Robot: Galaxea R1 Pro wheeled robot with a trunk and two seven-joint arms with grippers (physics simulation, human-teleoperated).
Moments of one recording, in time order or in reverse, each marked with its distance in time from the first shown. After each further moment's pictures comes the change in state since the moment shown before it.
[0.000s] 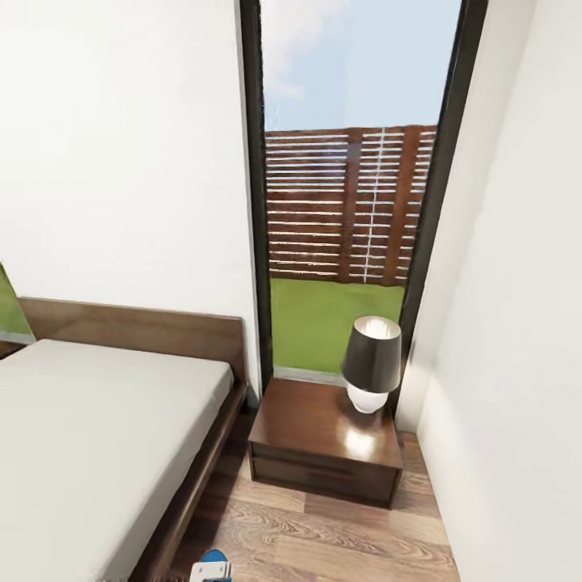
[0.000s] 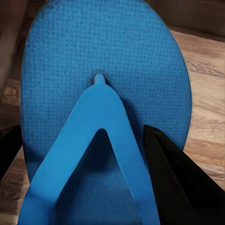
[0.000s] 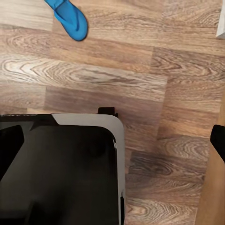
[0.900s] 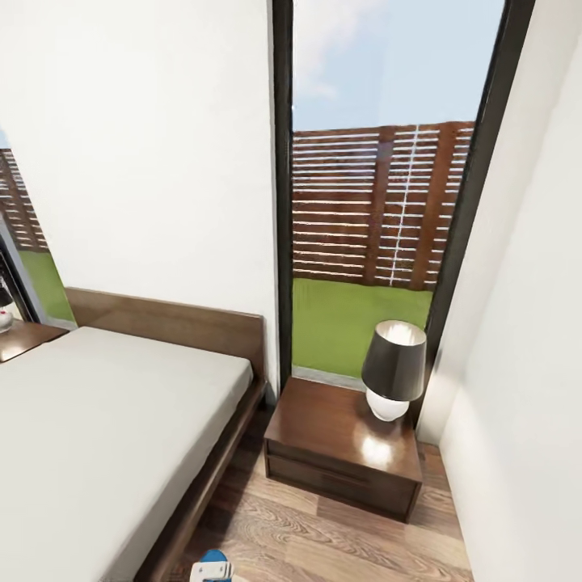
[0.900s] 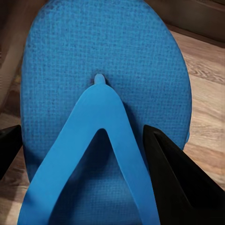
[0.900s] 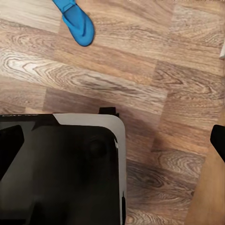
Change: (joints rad) left arm 0.000 0.000 0.000 0.000 0.000 0.000 0.000; right arm 0.000 0.003 0.000 0.000 0.000 0.000 0.000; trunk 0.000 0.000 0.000
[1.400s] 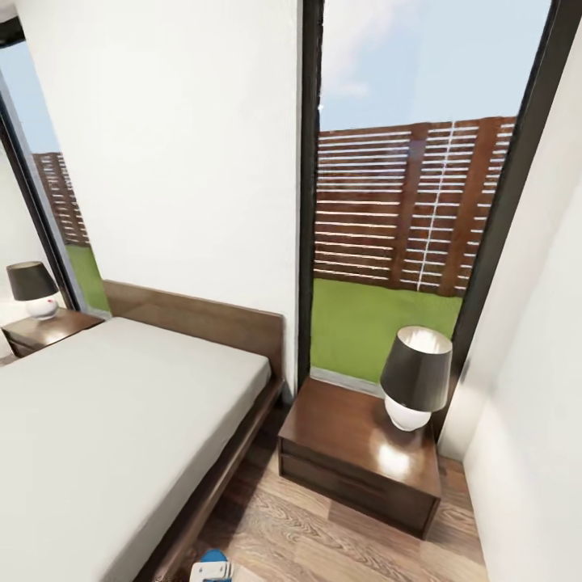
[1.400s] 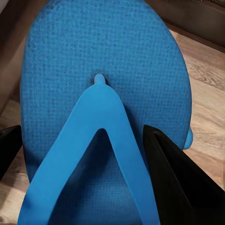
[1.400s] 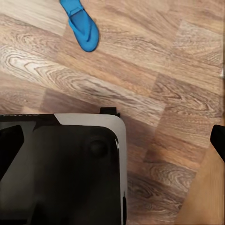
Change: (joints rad) left arm 0.000 0.000 0.000 0.000 0.000 0.000 0.000; right arm 0.000 0.002 0.000 0.000 0.000 0.000 0.000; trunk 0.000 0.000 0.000
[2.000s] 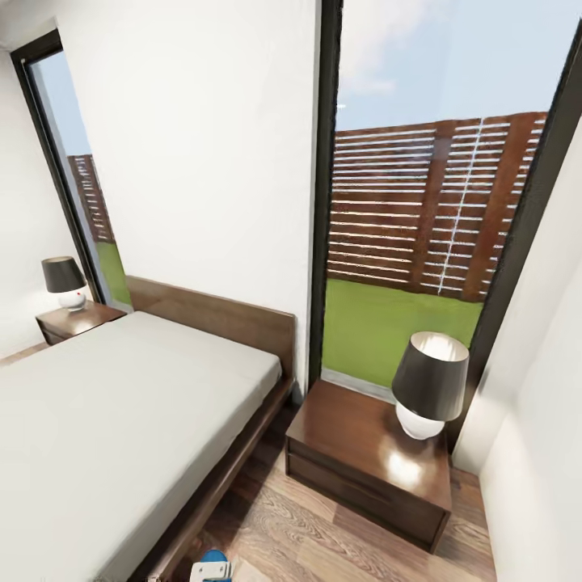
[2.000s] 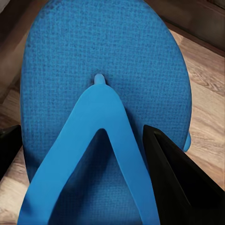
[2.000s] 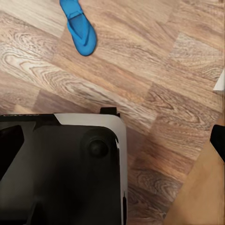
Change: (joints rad) left arm 0.000 0.000 0.000 0.000 0.000 0.000 0.000; right arm 0.000 0.000 0.000 0.000 0.000 0.000 0.000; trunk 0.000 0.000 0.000
